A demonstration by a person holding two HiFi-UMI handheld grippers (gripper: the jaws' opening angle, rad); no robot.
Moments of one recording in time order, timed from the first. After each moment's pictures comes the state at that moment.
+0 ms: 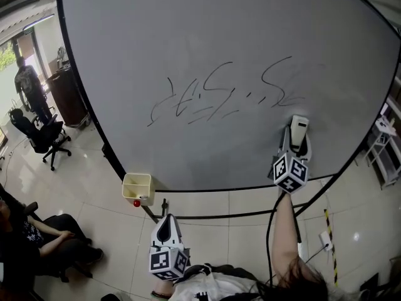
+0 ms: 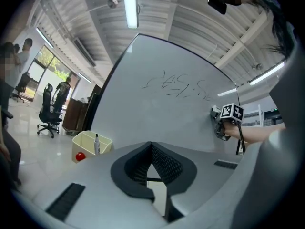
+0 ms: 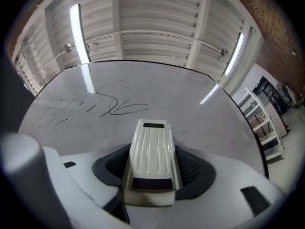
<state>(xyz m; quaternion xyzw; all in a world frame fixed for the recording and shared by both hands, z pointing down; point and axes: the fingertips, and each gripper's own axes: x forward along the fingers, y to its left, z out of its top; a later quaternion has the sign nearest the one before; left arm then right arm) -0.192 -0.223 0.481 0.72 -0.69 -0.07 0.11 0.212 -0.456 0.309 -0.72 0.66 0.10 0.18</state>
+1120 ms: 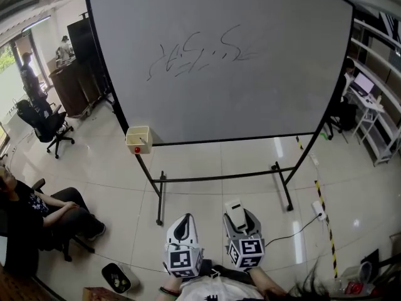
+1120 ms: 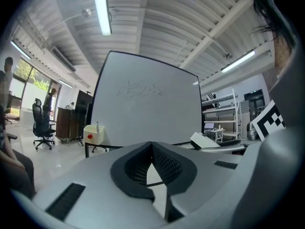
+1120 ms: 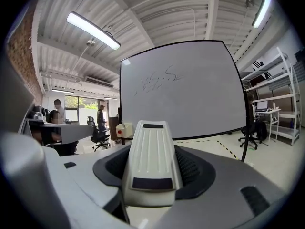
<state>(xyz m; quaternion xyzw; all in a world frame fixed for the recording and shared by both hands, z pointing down) -0.060 0.042 0.511 0.78 -0.63 0.03 0.04 0.091 0.013 0.545 -0.56 0.82 -0.11 -0.05</state>
